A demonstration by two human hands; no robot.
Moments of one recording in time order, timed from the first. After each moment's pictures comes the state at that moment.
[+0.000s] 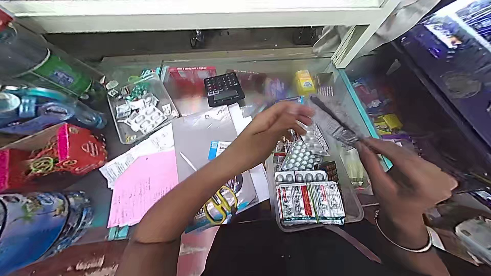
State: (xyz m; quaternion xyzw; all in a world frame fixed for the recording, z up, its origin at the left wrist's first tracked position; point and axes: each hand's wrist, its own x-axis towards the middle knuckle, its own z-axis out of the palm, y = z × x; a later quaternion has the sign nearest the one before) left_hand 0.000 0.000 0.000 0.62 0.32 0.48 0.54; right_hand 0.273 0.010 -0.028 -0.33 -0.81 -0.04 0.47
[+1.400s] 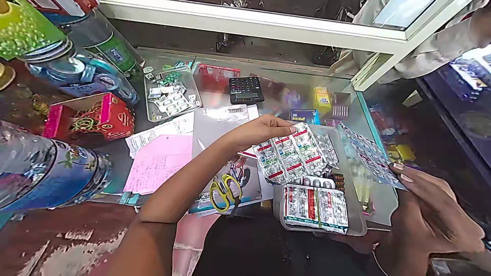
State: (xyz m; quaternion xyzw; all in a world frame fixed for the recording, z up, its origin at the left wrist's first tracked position) left_hand -0.037 0.006 -0.019 0.52 0.38 0.38 0.67; right_hand 0.298 0.005 -0.043 -0.23 -0.80 0.03 0.56
